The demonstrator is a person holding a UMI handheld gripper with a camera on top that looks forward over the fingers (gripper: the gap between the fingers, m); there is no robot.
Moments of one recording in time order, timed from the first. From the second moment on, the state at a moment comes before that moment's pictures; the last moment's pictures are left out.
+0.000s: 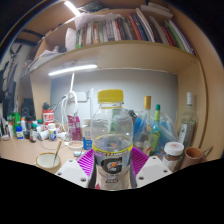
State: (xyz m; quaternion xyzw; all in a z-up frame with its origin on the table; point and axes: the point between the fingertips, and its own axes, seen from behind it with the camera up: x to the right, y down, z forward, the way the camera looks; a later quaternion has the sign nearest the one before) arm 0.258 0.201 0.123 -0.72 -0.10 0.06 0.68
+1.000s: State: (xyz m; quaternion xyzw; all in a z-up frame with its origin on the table) arm 0.293 0.082 0.132 -0.75 -0.06 0.05 0.66
